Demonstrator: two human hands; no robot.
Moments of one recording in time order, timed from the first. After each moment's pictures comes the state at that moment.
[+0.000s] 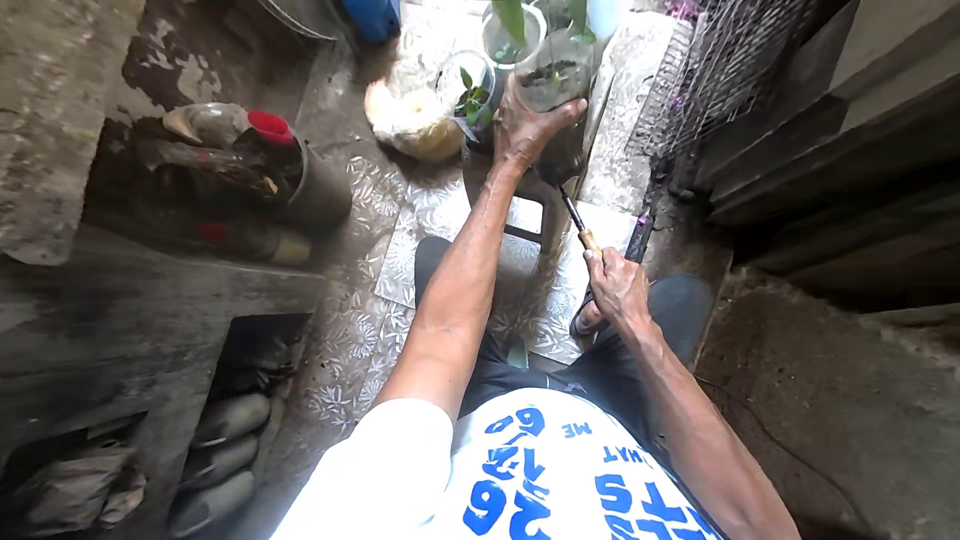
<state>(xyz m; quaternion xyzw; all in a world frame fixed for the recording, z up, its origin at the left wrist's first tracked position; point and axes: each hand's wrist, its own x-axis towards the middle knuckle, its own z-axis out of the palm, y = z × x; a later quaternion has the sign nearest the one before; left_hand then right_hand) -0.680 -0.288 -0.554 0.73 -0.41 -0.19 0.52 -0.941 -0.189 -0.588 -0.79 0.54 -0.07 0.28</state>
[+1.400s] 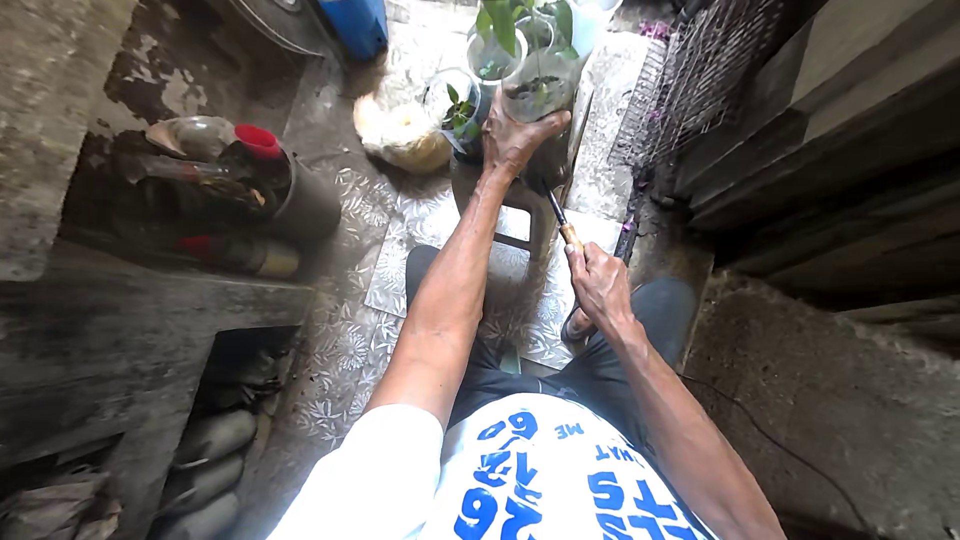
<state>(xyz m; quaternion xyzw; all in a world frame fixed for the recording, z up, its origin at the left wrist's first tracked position) -0.684 -0.292 -0.555 0.73 -0.40 -0.20 0.51 -0.930 -0.178 -0.556 -0.78 0.54 -0.11 0.31</state>
